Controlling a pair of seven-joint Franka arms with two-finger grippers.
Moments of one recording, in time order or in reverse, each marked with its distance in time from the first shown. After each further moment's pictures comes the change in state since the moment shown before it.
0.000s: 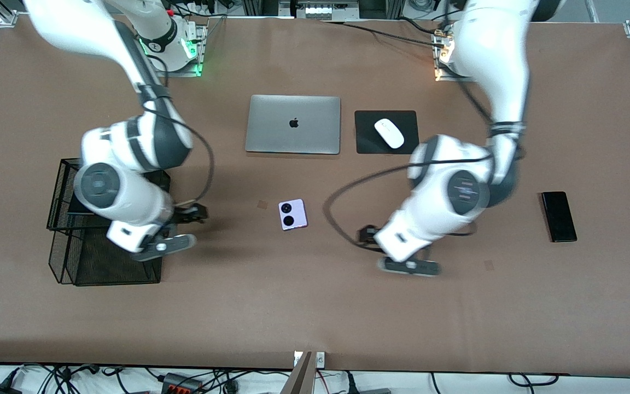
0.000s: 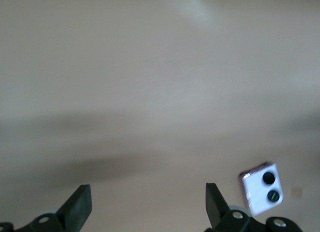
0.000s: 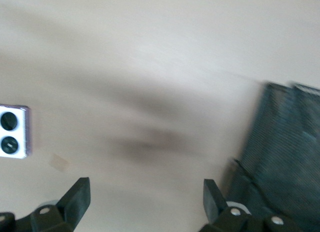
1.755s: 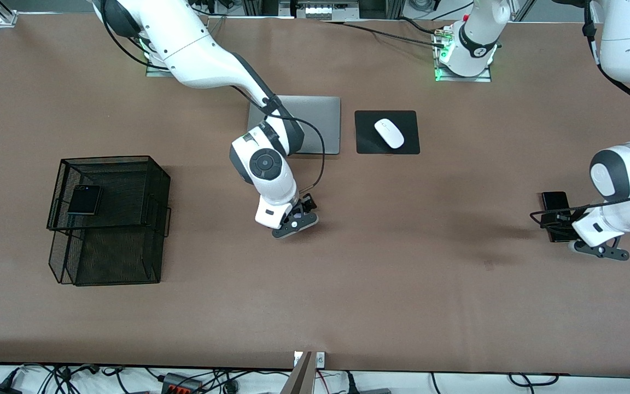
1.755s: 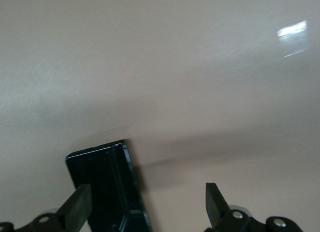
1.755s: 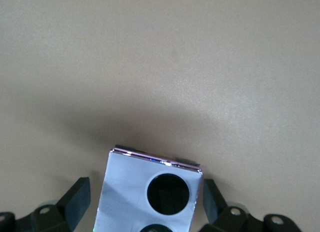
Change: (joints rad) left arm 0.606 -0.149 -0.045 -0.575 0.303 0.324 0.636; right arm 0.319 0.289 -0.014 0.049 0.015 0.387 0.212
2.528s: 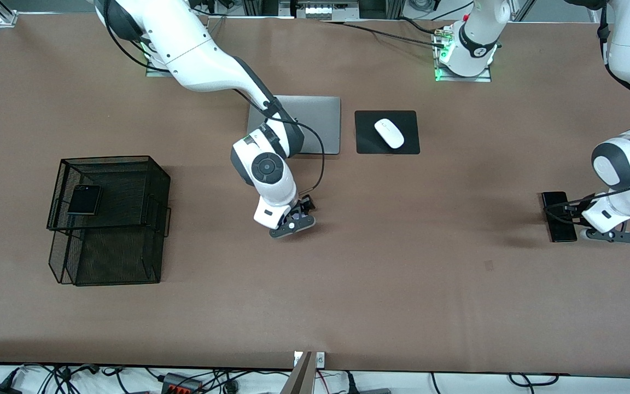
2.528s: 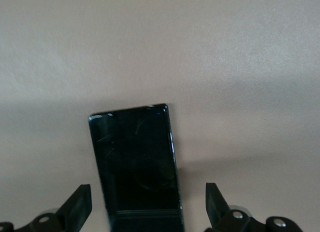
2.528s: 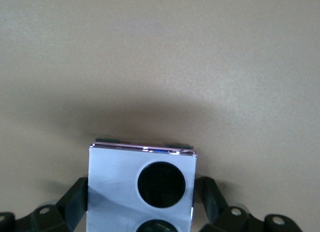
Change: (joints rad) left arm 0.085 -0.001 0.000 -0.115 -0.092 0.111 0.016; right arm 0.000 0.018 -0.001 0.003 0.000 -0.031 0.082
